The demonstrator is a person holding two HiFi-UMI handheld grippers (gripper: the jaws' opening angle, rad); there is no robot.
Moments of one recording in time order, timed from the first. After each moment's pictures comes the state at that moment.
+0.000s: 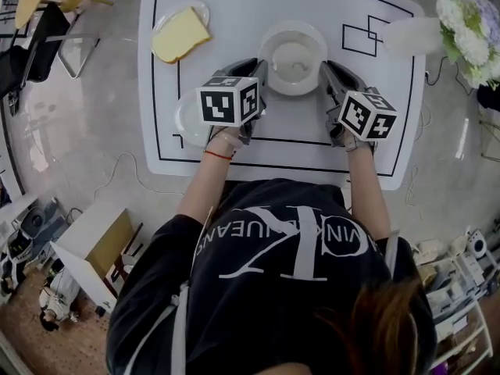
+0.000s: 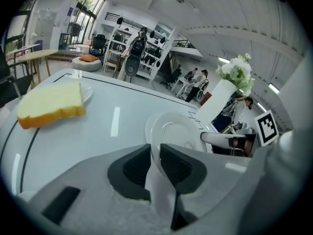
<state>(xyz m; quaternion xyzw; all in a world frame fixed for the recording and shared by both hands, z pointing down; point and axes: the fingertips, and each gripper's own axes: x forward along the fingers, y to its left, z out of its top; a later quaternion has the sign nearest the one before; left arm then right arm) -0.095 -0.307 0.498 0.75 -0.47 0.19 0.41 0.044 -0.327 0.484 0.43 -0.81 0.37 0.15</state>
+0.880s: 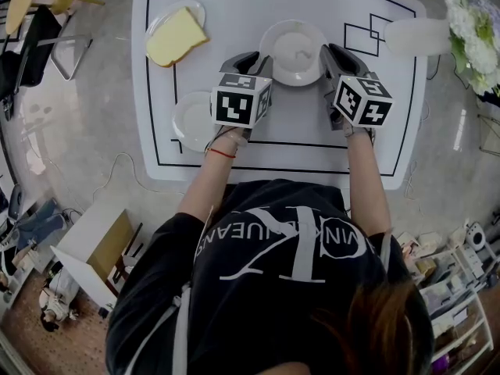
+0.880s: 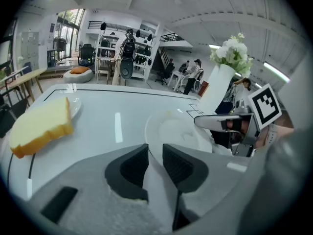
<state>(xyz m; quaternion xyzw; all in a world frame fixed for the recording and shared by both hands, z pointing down) -0.086 -0.325 0.511 0.78 -0.47 0.25 0.35 0.042 -0.369 0.494 0.46 -0.82 0.29 0.19</state>
